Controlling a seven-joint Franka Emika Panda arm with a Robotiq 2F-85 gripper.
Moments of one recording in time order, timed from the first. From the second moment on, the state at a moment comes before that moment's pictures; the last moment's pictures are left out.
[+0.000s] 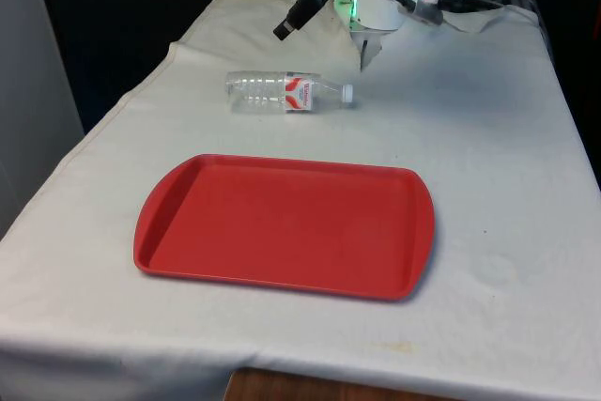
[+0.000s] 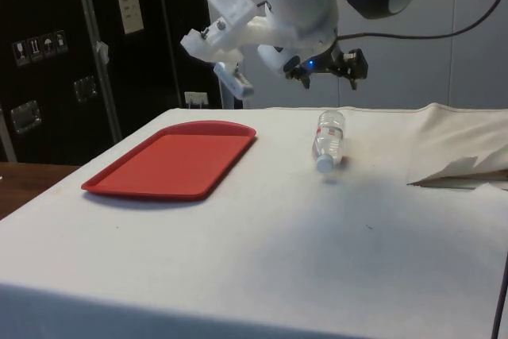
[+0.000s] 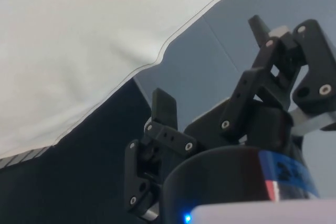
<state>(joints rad) 0.20 -0.04 -0.21 -2.60 -1.08 2.17 -0.70</state>
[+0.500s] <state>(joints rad) 0.20 -0.03 -0.18 -2.62 -1.14 2.19 -0.62</state>
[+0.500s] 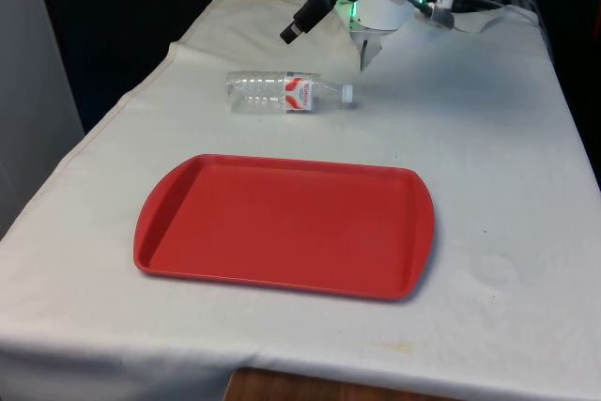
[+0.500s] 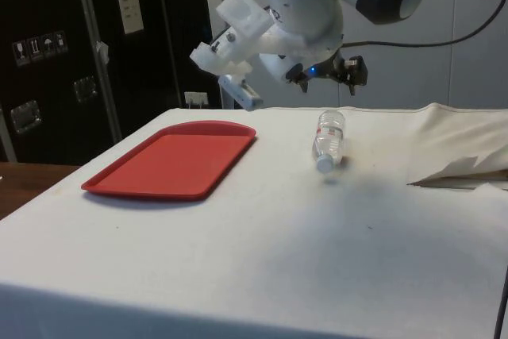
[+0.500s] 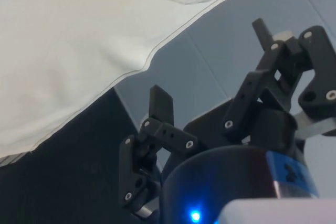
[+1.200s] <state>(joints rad) 0.20 0.00 -0.17 -2.62 -1.21 2.22 -0.57</state>
